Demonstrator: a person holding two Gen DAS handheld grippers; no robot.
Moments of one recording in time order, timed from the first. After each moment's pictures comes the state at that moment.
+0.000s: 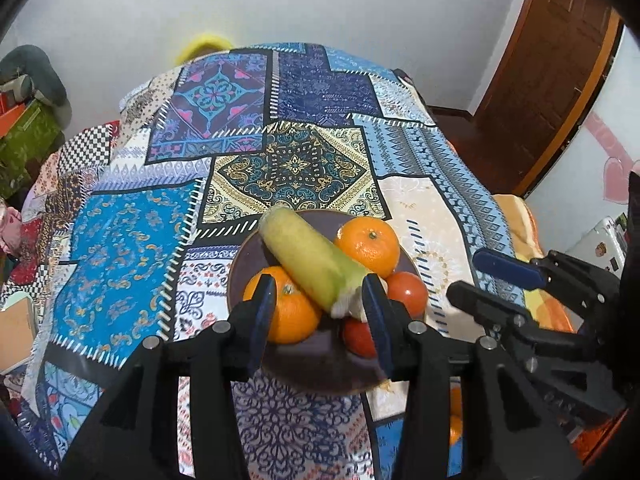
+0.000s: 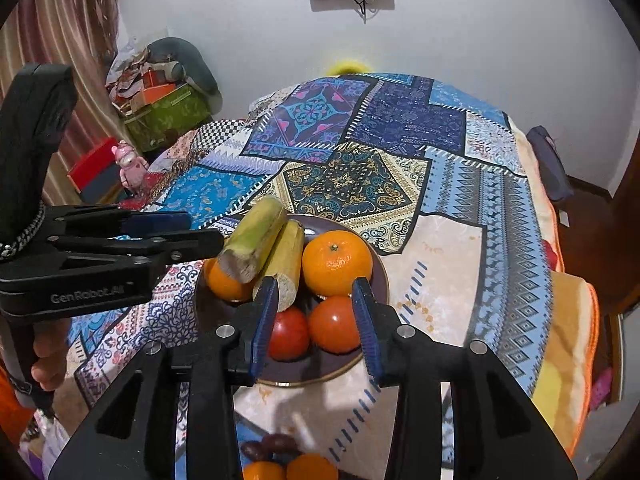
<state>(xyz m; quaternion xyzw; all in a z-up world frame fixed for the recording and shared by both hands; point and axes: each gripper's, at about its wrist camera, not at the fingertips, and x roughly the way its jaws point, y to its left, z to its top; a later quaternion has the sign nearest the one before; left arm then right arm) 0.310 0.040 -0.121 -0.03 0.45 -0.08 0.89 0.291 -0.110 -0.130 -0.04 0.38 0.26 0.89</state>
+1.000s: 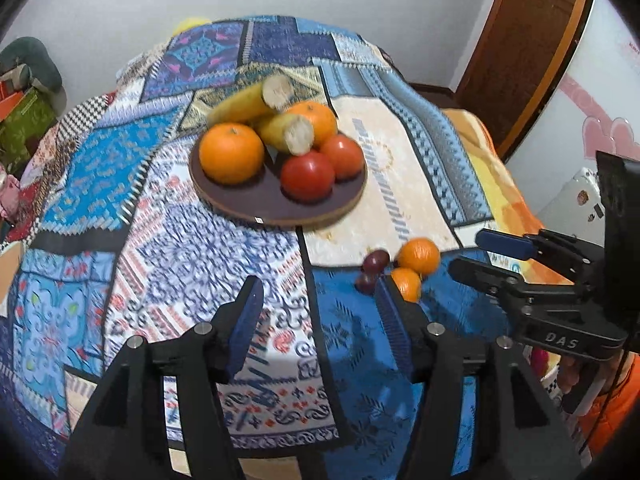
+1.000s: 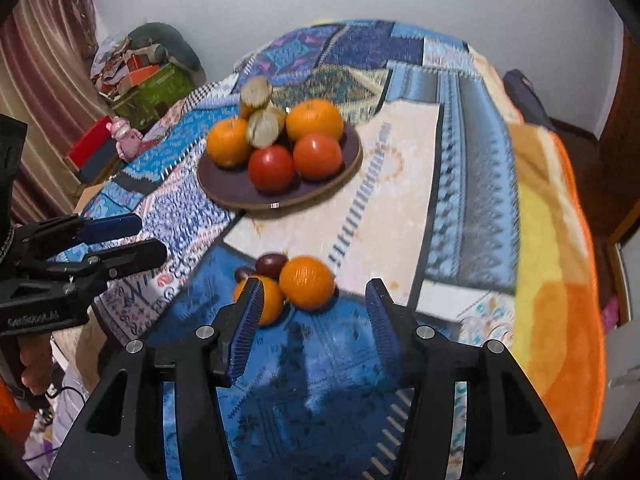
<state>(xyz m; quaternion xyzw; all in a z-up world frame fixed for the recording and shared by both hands) 0.178 -0.001 -0.168 -0.02 0.48 -0.10 0.87 0.202 -0.161 -0.186 -0.01 0.44 0.23 0.86</state>
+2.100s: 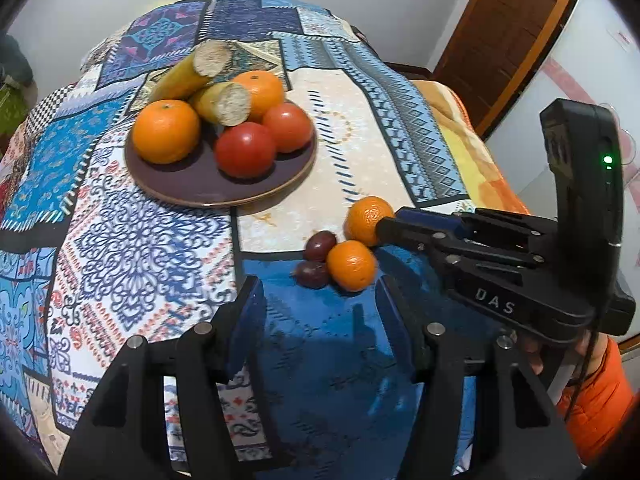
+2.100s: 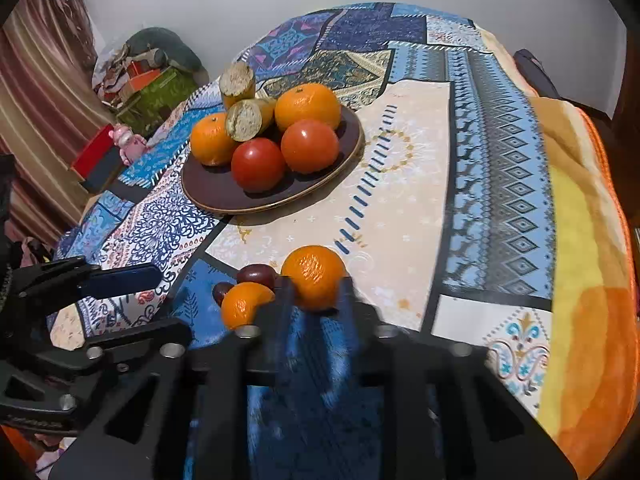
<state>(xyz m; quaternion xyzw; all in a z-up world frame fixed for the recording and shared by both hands) 0.188 -0.040 -0.186 -0.03 0.50 -0.15 0.85 0.223 -0.169 -0.204 0.02 0.46 0.25 0.85</state>
